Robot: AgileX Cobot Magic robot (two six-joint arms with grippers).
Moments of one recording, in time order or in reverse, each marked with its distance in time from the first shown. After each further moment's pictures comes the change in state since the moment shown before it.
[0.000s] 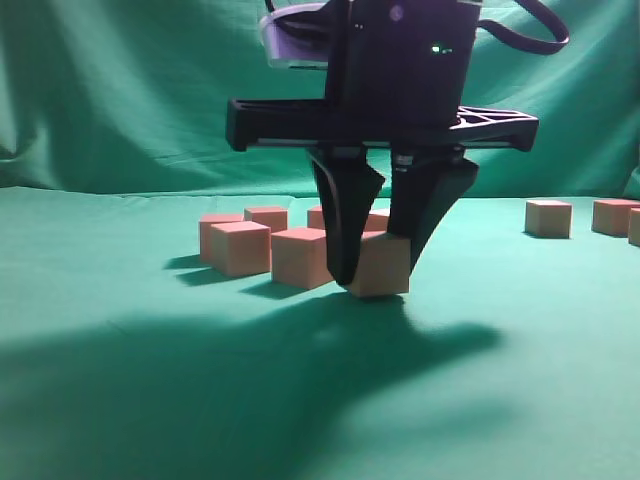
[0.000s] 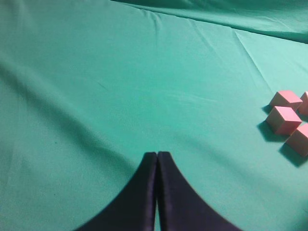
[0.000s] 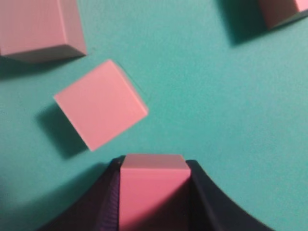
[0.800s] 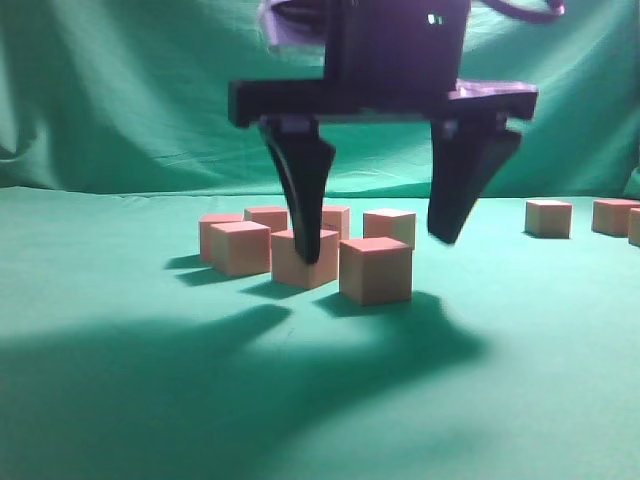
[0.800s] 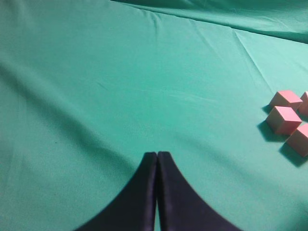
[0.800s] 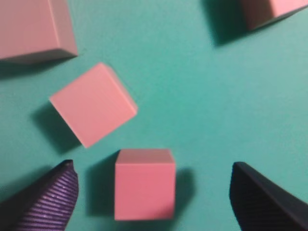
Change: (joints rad) left arm 0.000 0.000 0.000 0.000 0.000 0.000; right arm 0.000 0.002 -0.057 -0.002 0.099 -0.004
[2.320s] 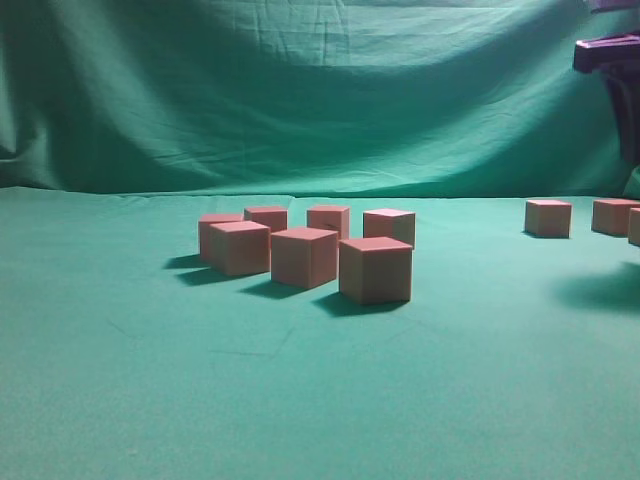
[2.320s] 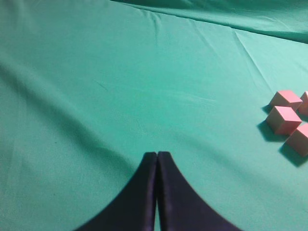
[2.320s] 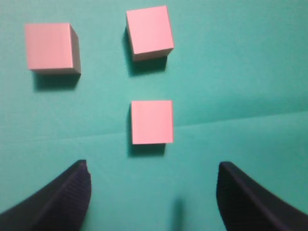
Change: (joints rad) left arm 0.000 0.000 0.000 0.002 0.000 0.000; right arm -0.659 -0.109 -0.047 -0.043 0.070 -0.205
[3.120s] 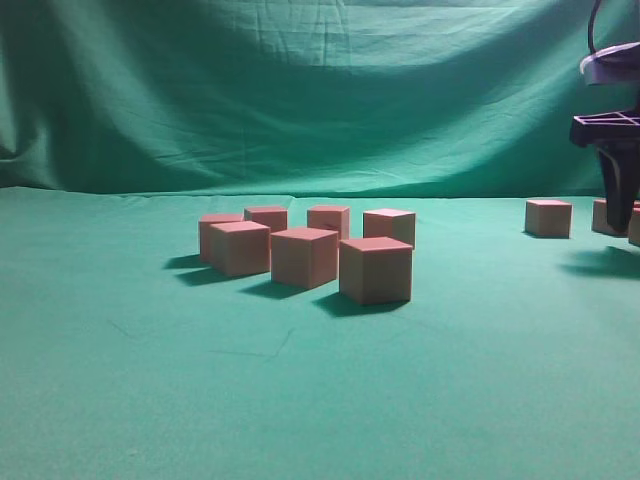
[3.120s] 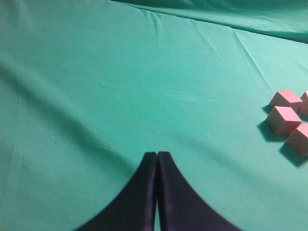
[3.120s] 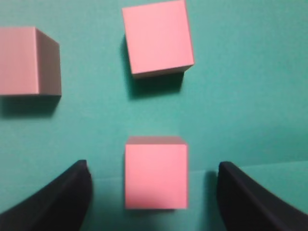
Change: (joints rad) left arm 0.000 0.000 0.000 0.000 0.000 0.000; right arm -0.086 0.161 0.000 0.149 -0.175 -0.178
